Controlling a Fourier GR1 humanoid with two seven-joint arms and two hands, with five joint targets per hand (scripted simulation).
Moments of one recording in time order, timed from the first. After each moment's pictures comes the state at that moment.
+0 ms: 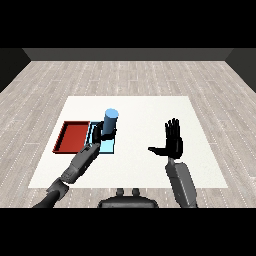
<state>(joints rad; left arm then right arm) -0.62 0.22 -0.45 -0.82 0.54 0.49 -0.48 -0.12 -0.08 0.13 -1.68 -0.41 -0.22 -0.27</state>
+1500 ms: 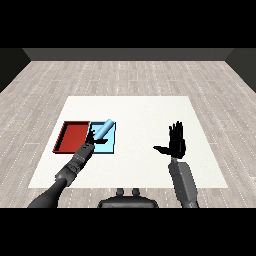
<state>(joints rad) -0.86 0.16 -0.43 -0.03 0.37 0.49 -0.02 -0.13 -0.08 0.02 -1.51 -0.46 -0.12 -0.34</state>
